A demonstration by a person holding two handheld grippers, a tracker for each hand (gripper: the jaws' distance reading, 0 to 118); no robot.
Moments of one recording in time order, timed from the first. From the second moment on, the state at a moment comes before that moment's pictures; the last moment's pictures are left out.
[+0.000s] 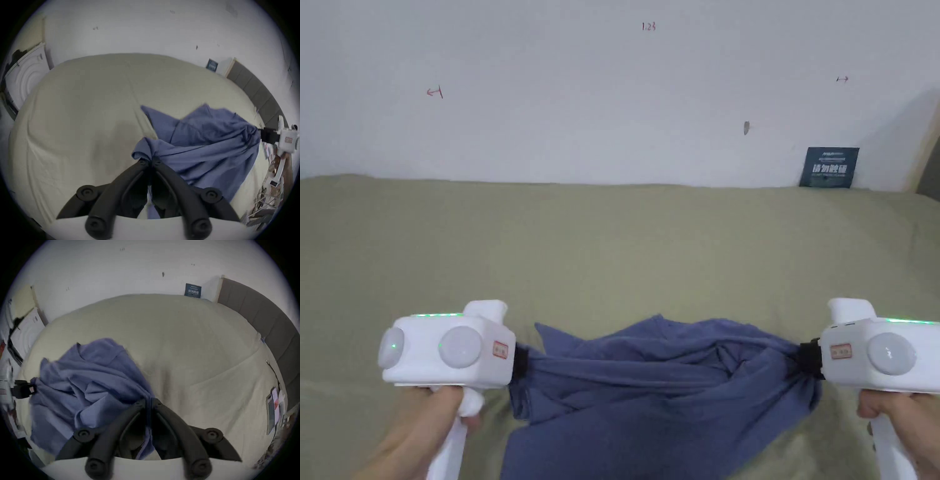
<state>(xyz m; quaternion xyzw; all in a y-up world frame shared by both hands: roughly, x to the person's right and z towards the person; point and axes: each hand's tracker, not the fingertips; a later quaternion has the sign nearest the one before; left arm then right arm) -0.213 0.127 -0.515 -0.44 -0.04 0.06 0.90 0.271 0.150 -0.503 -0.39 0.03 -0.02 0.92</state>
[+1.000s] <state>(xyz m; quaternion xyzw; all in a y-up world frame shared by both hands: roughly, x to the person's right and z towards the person) -0.232 0.453 -0.446 -0.21 0.09 0.01 0.97 0.220 0.440 -0.487 -0.16 0.04 0.03 0.99</state>
